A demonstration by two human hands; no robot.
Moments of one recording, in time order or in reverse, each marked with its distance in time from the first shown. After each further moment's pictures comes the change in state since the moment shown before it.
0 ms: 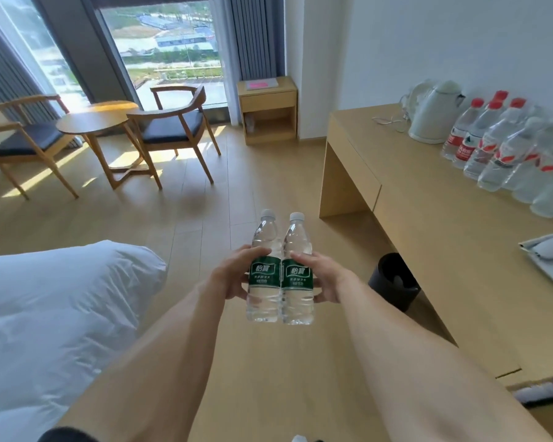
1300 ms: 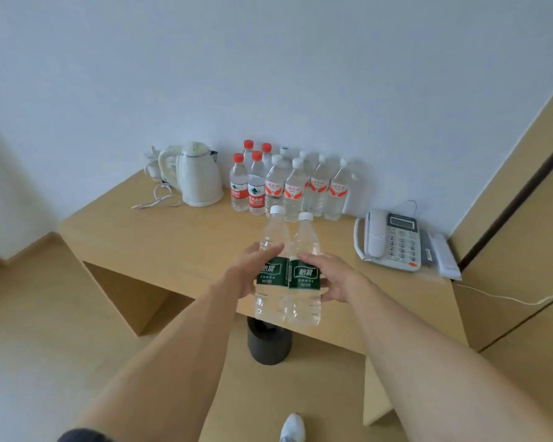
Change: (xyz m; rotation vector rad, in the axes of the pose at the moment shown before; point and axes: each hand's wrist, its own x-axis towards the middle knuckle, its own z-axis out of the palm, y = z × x) left_hand 0.300 0.279 0.294 0.471 -0.957 0.166; right_hand 0.069 -0.138 -0.266 0.555 0.992 -0.057
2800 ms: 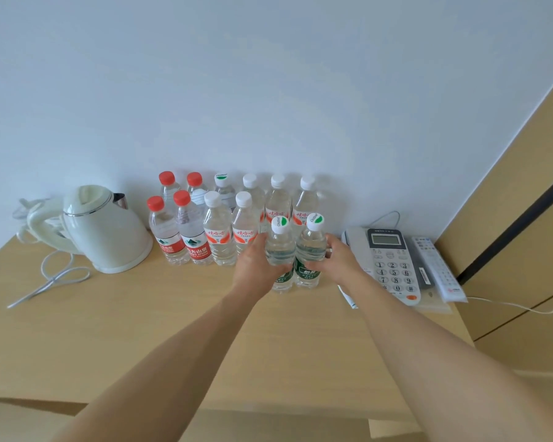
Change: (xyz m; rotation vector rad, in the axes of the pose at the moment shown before) left_hand 0.216 0.081 0.066 0.802 0.125 0.468; right_hand 0.187 -0.059 -0.118 -0.188 0.440 -0.269
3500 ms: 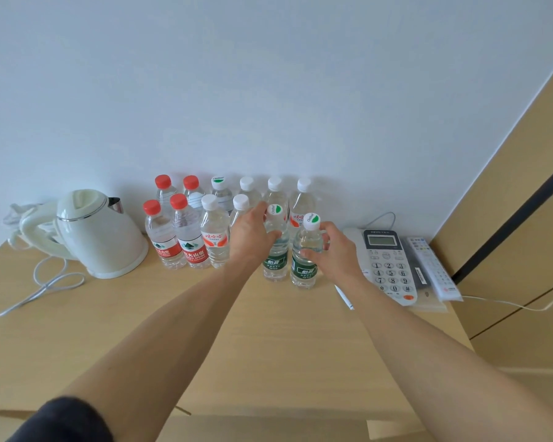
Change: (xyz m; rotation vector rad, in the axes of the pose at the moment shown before) left_hand 0.040 0.038 -0.030 0.169 0.137 0.152; right_hand -0.007 -0.021 0.000 -0.167 0.219 -0.184
